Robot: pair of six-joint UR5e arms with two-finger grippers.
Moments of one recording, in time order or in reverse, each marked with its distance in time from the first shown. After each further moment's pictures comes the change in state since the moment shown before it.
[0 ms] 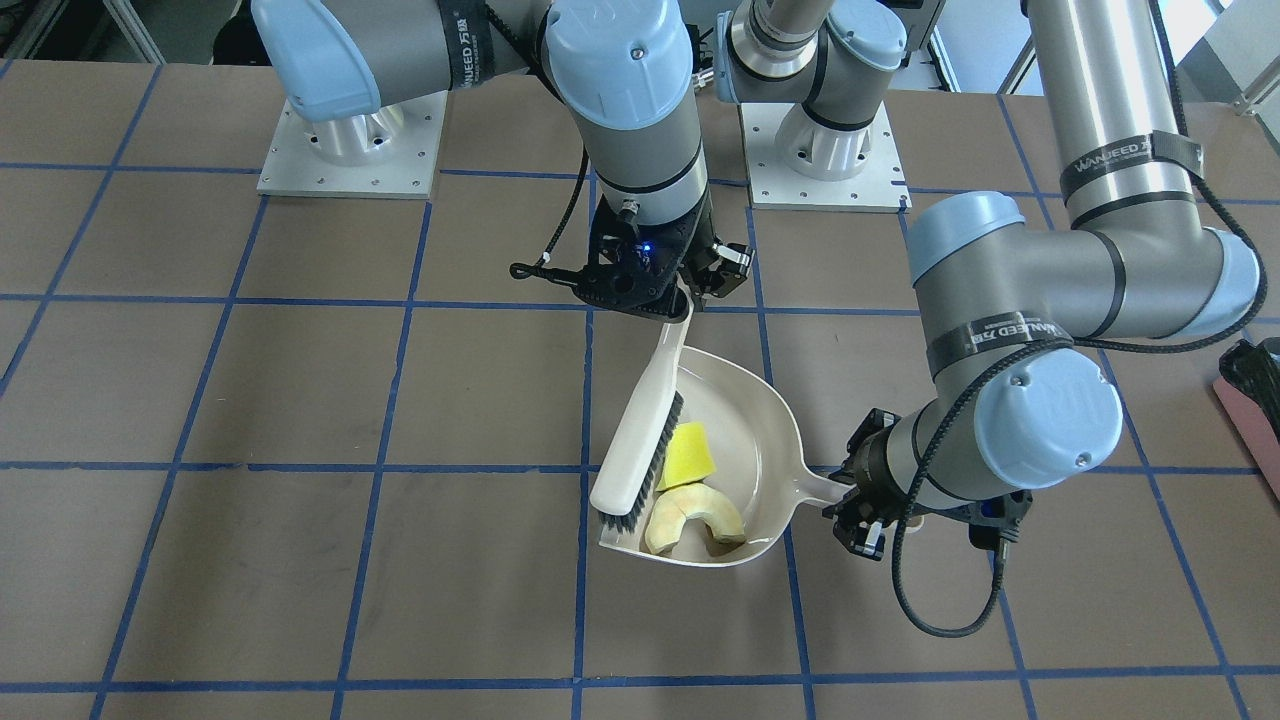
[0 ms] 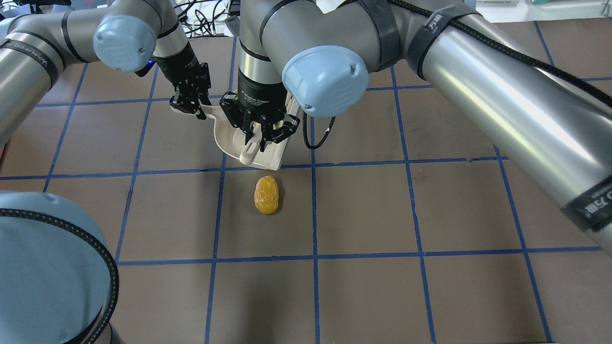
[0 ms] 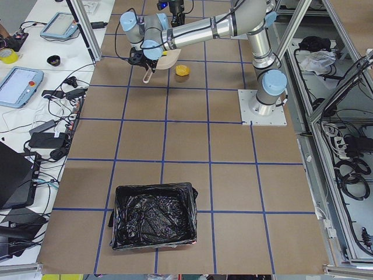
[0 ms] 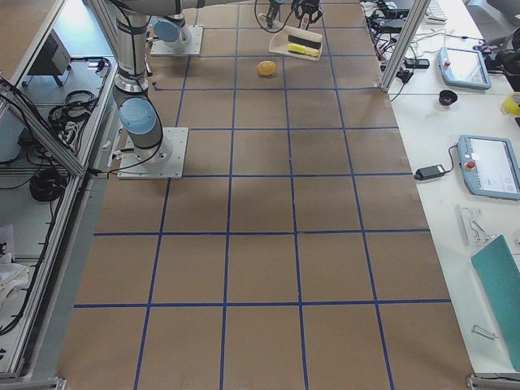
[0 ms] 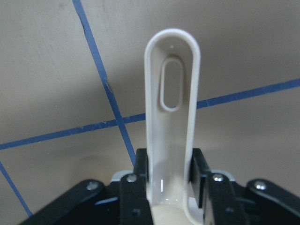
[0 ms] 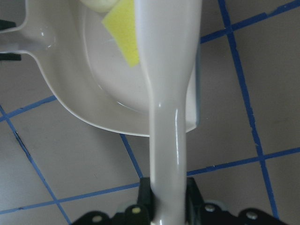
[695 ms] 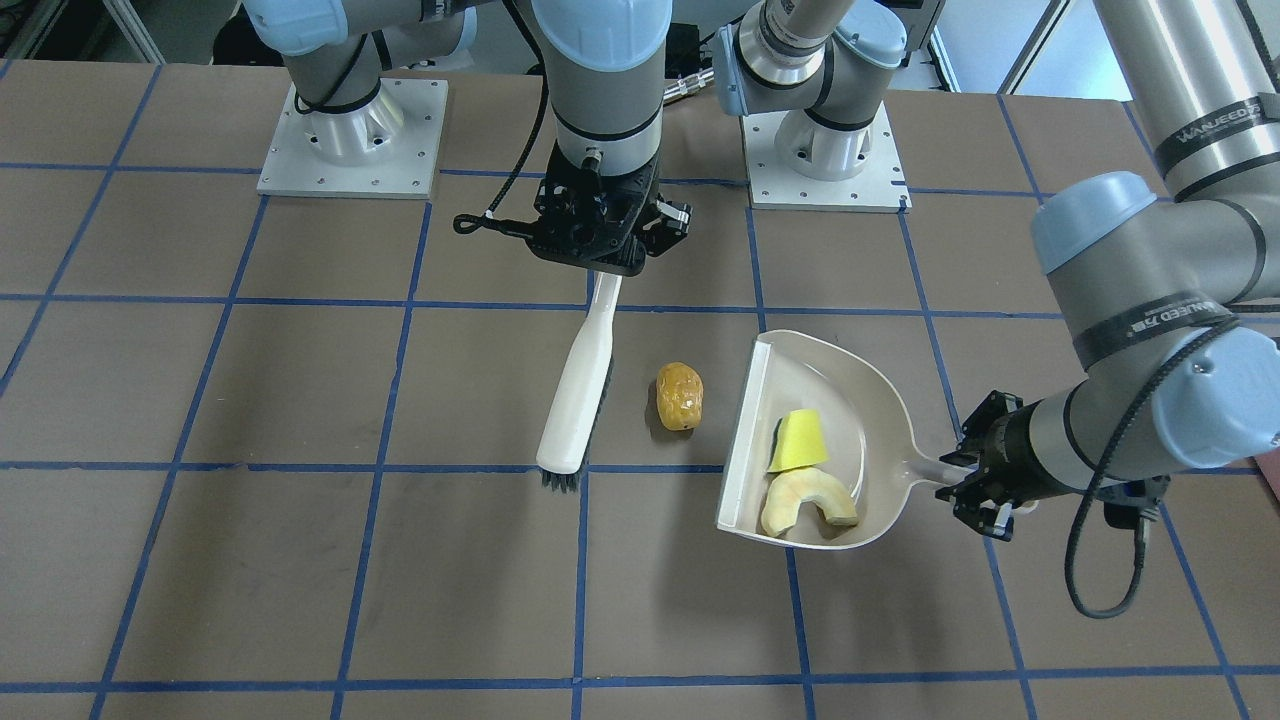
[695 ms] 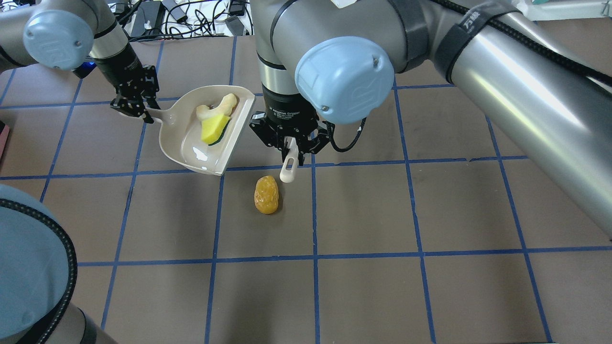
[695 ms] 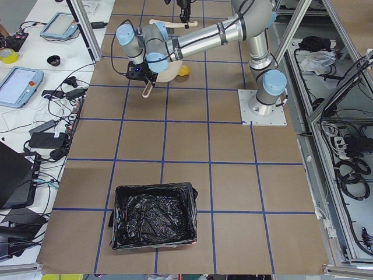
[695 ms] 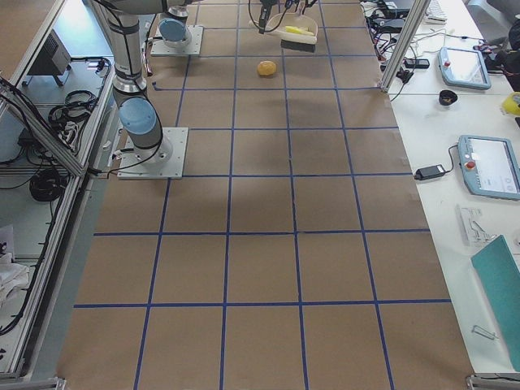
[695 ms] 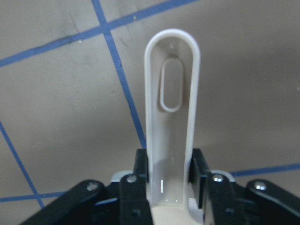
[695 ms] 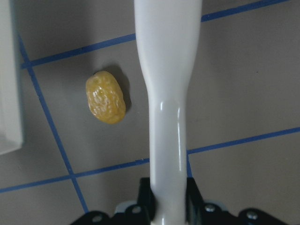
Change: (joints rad) left arm 0.169 0.057 -0.053 -0.039 0.109 0.112; right arm -0.001 -0.079 0.075 0.132 -0.160 -0.141
